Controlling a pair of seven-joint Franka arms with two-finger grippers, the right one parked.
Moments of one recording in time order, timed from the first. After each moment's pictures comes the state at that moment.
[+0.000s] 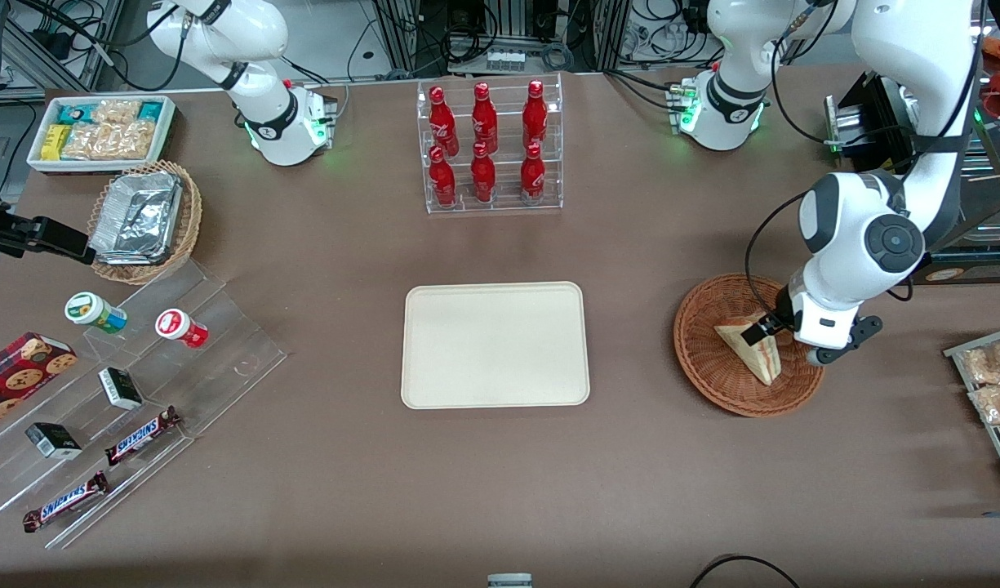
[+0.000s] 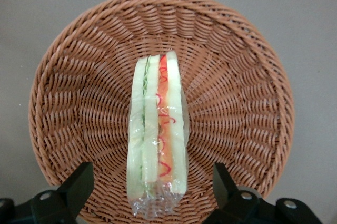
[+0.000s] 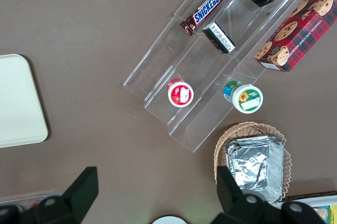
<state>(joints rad) 0.01 0.21 -0.09 -2.17 0.02 2.37 -0.62</state>
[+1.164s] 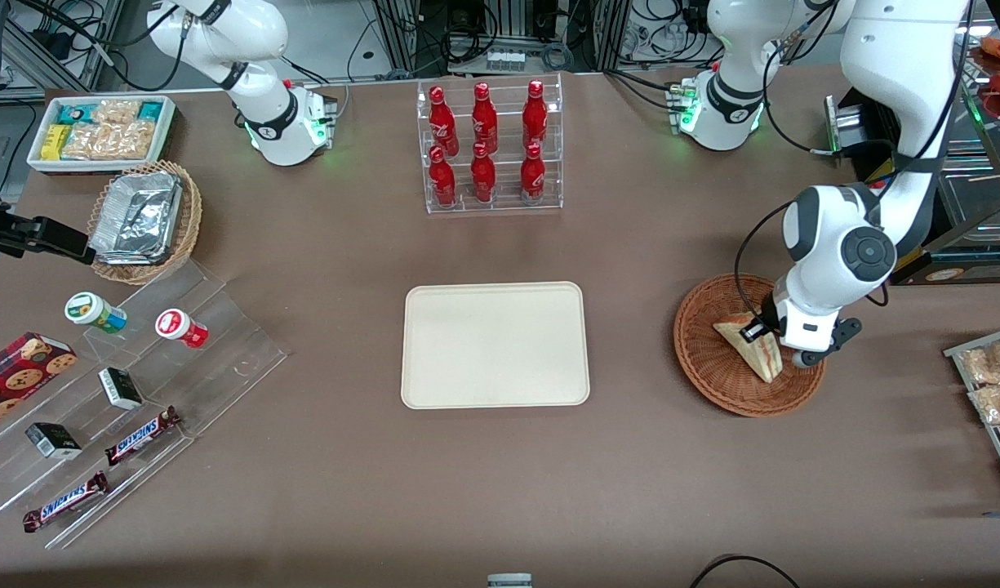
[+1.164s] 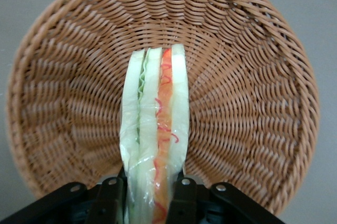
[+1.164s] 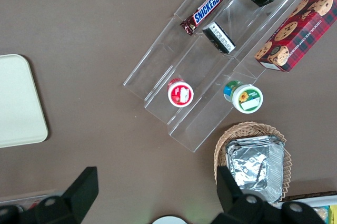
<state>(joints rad) 0.00 0.24 -0.10 -2.19 0.02 2.39 -0.67</state>
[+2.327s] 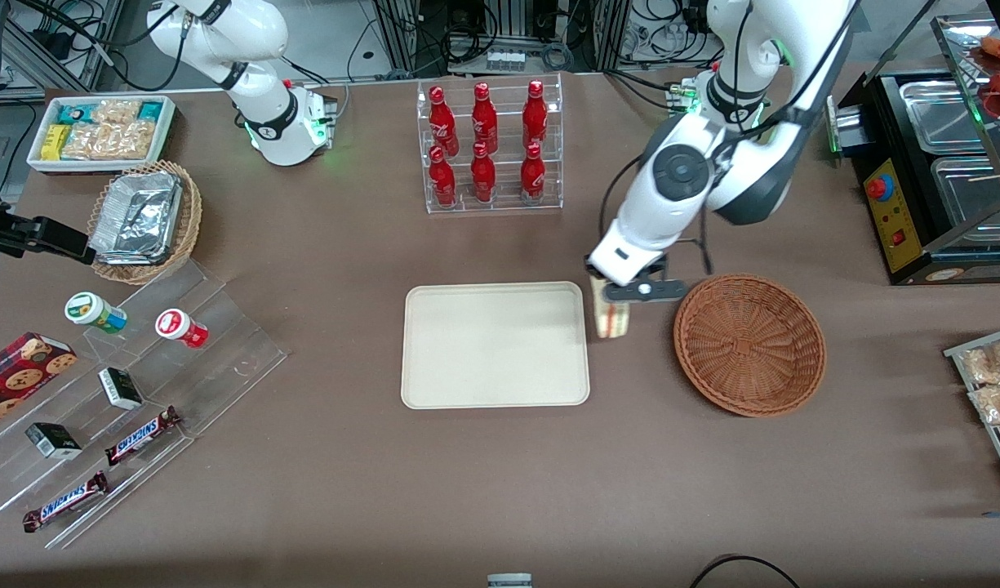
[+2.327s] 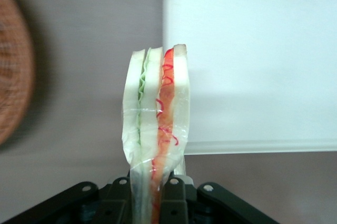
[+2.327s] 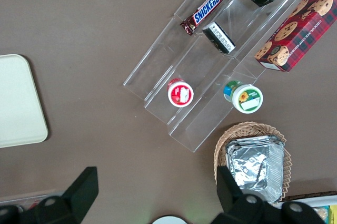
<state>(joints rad) -0.13 0.26 -0.50 -2.00 0.02 2.23 -0.65</state>
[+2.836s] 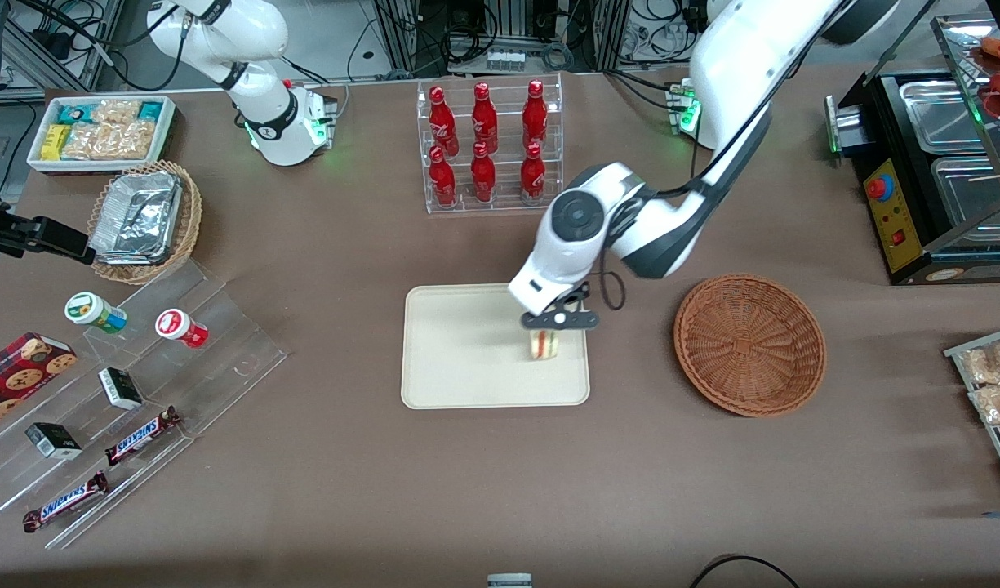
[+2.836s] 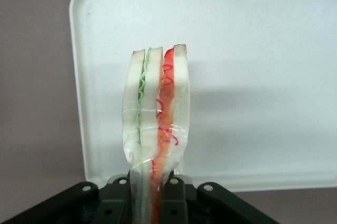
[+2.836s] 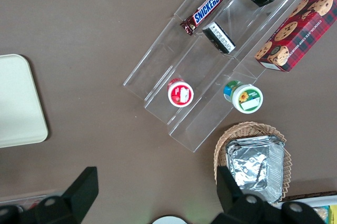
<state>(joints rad) -0.29 0.62 -0.50 -1.66 0.27 2.21 -0.88</state>
